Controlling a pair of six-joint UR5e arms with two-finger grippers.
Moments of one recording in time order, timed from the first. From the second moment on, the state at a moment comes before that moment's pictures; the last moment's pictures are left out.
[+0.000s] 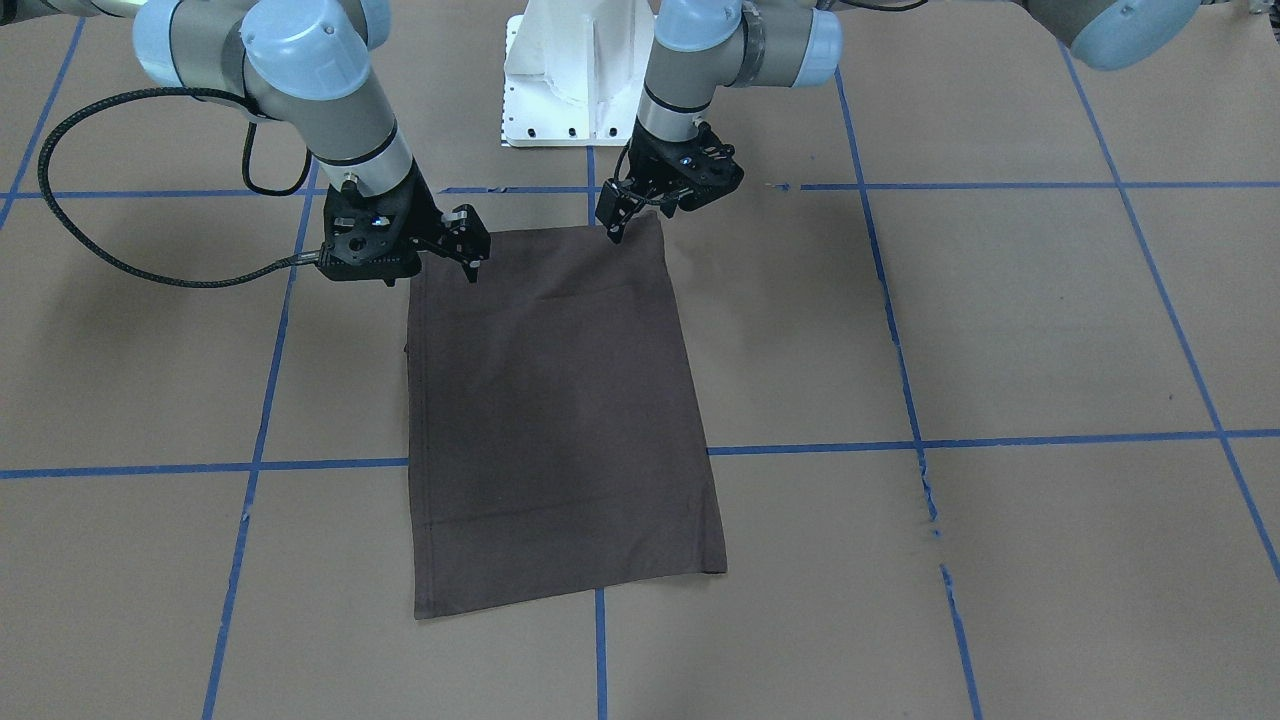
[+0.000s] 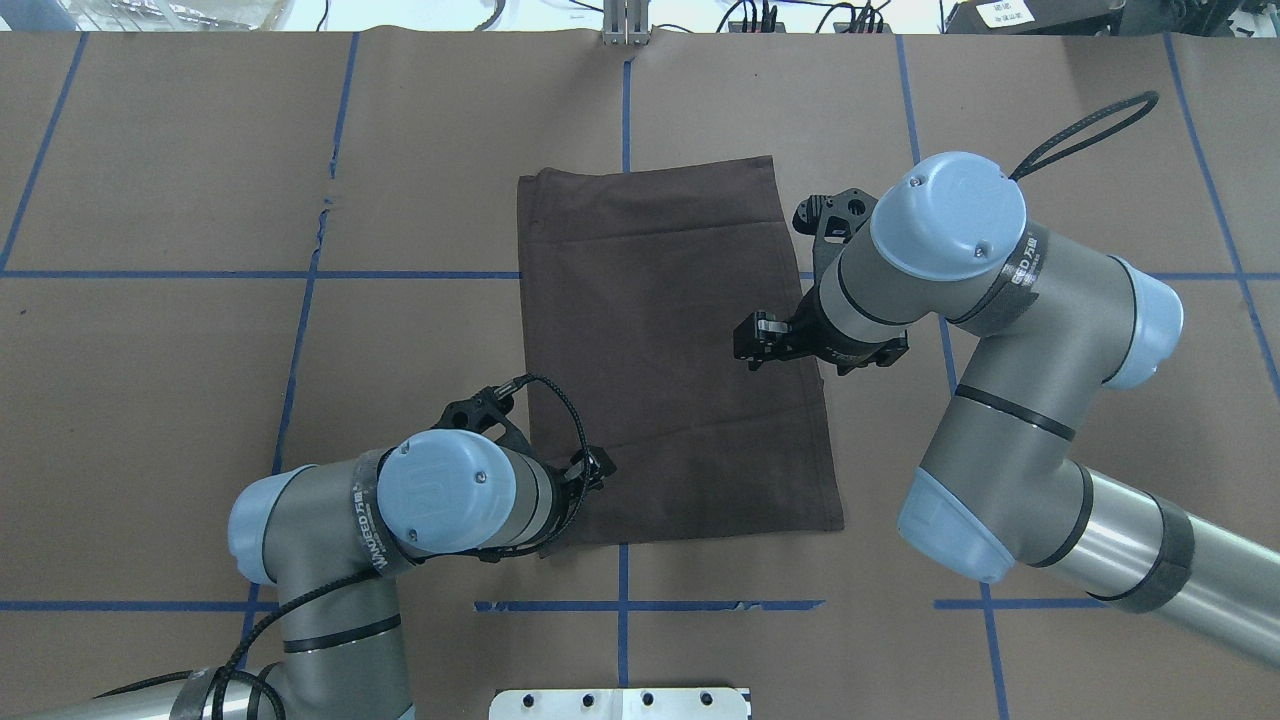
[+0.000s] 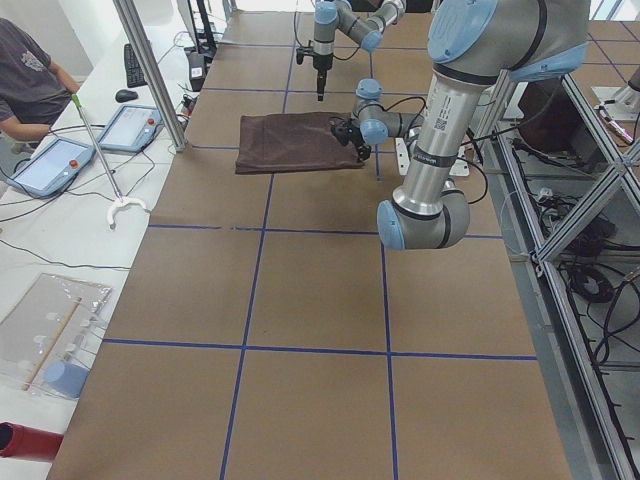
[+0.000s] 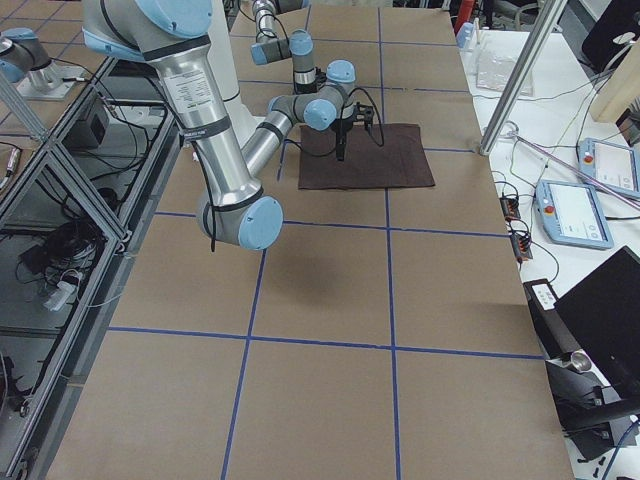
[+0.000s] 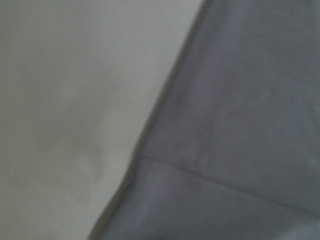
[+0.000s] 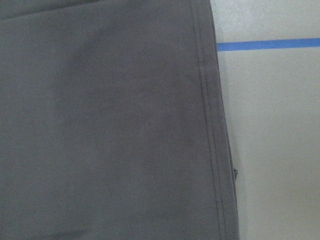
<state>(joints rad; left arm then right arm) -0.27 -2.11 -1.80 -1.74 -1.66 -2.03 0.62 -1.10 1.90 -1.58 1.97 1.18</state>
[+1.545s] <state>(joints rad) -0.22 -2.11 -1.79 -1.70 -1.65 -2.05 0.63 -1.12 1.92 -1.57 1.98 1.19</state>
